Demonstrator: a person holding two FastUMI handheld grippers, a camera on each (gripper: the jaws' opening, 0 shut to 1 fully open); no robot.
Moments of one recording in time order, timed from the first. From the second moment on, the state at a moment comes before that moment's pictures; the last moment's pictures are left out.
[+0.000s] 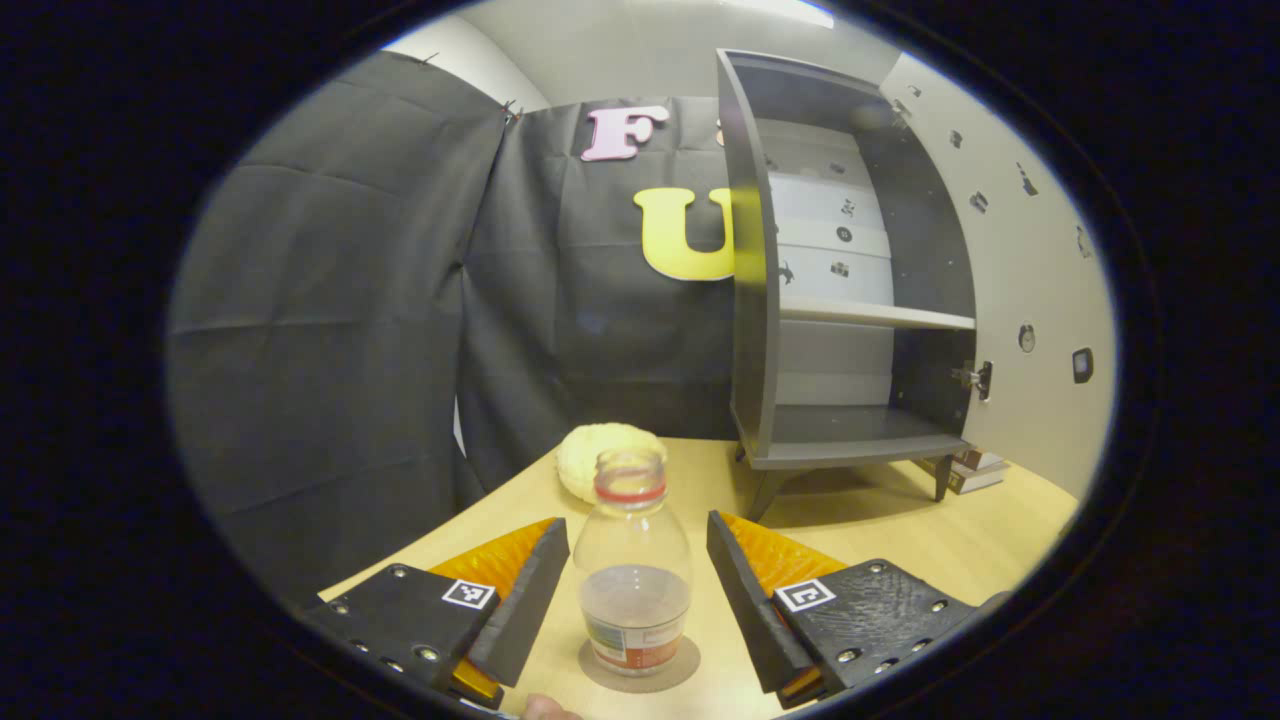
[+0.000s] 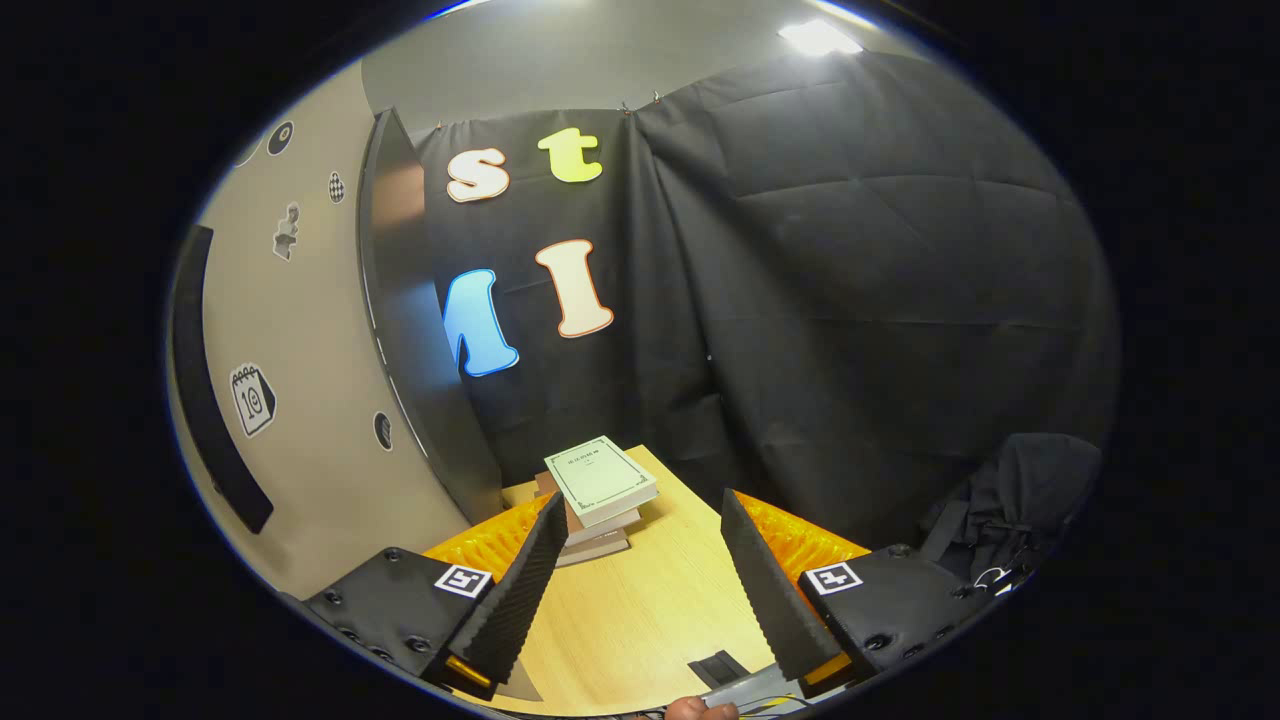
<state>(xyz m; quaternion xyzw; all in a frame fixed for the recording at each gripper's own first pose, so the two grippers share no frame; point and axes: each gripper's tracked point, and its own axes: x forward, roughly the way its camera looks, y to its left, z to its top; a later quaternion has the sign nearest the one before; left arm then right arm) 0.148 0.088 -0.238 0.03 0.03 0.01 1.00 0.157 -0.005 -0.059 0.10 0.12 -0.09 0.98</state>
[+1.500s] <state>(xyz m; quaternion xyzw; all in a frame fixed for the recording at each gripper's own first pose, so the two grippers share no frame) -0.020 -0.141 0.023 0.01 0.03 -0.01 1.00 0.166 0.067 0.050 0.07 0.05 0.18 0.98</state>
